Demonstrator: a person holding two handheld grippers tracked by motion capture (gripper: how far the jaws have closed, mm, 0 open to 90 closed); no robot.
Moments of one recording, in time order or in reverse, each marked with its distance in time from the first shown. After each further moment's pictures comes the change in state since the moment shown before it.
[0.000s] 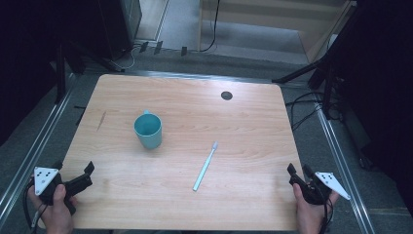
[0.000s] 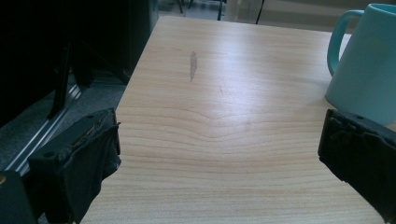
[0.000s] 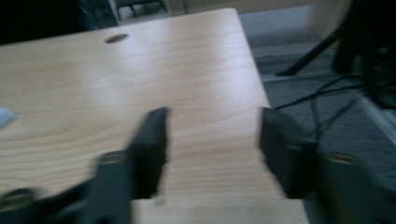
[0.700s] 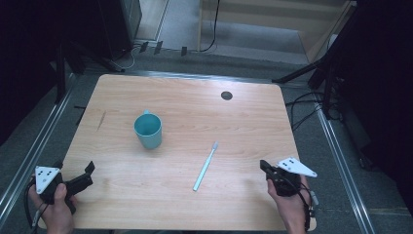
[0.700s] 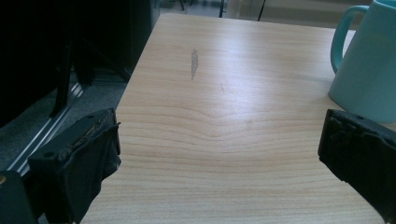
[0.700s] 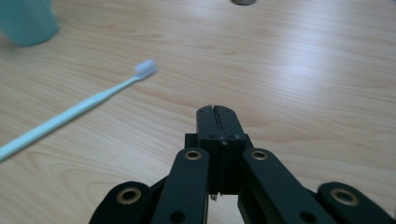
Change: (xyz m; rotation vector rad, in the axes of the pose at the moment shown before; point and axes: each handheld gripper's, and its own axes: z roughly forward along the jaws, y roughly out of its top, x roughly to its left) left arm -0.001 0.001 0.002 0.012 0.009 0.009; right arm 0.106 0.039 0.001 0.236 0.262 -0.288
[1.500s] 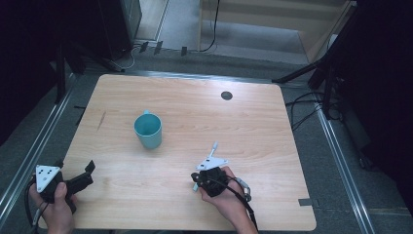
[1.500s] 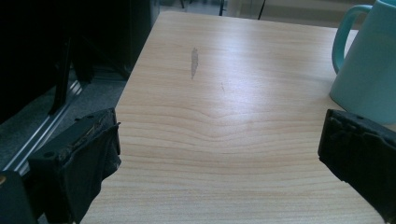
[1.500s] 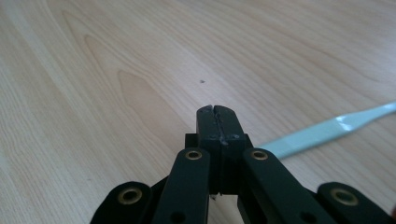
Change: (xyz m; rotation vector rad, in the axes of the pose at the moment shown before) left arm 0.001 0.001 0.002 0.009 -0.002 -0.006; right arm 0.153 0.018 0.088 0.277 0.343 -0.225
